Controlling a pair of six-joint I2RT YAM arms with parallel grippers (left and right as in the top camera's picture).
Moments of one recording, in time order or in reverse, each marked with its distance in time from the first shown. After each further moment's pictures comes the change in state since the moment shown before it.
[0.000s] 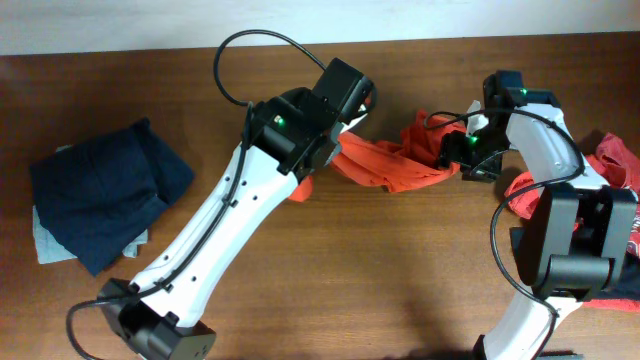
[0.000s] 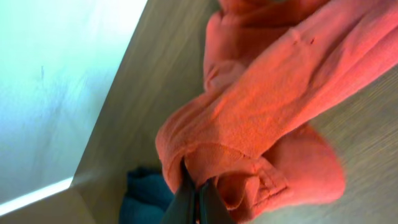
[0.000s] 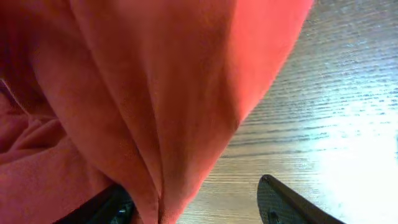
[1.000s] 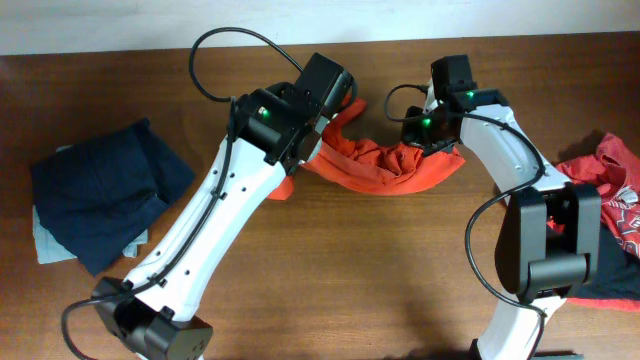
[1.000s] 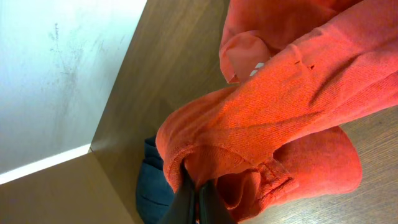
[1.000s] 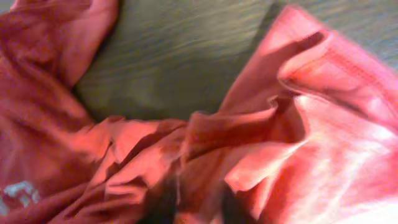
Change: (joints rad) left arm 0.056 0.000 0.000 -0.068 -0.084 0.004; right arm 0.200 0.000 0.000 0.322 0.069 0.250
